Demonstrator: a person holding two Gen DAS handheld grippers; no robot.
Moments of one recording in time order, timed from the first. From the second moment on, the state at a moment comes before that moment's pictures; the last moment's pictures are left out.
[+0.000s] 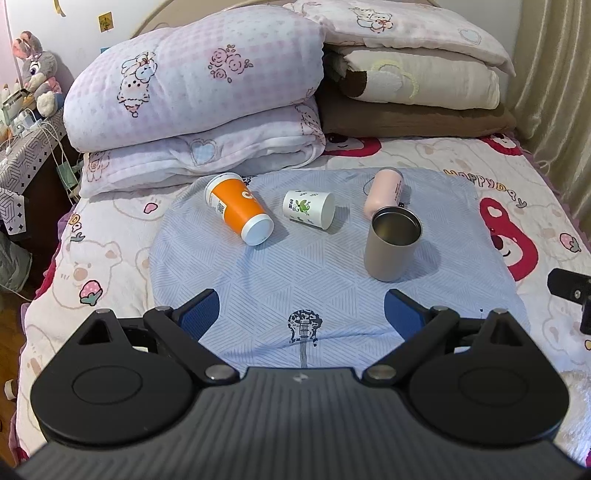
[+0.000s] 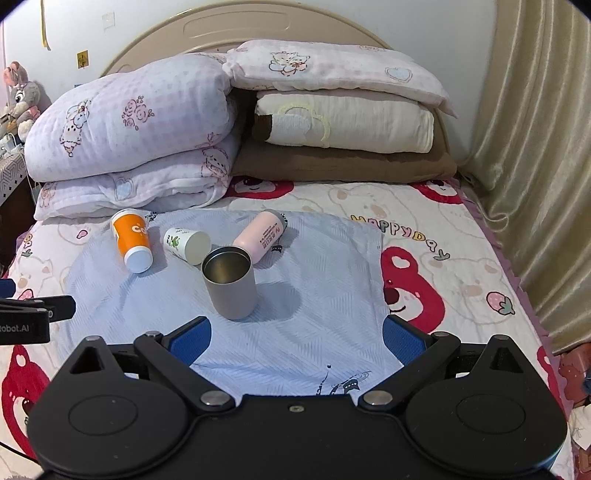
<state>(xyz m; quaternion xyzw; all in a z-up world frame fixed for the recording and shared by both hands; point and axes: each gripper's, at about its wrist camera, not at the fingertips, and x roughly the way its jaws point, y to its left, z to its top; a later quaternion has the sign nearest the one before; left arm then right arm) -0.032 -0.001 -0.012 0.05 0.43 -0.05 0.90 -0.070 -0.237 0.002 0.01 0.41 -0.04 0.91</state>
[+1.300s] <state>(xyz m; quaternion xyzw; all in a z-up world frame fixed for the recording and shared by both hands) -0.026 0.003 -0.017 0.04 0.45 -0.04 0.89 -0.071 -0.243 0.007 0.01 0.41 -0.05 0.91</state>
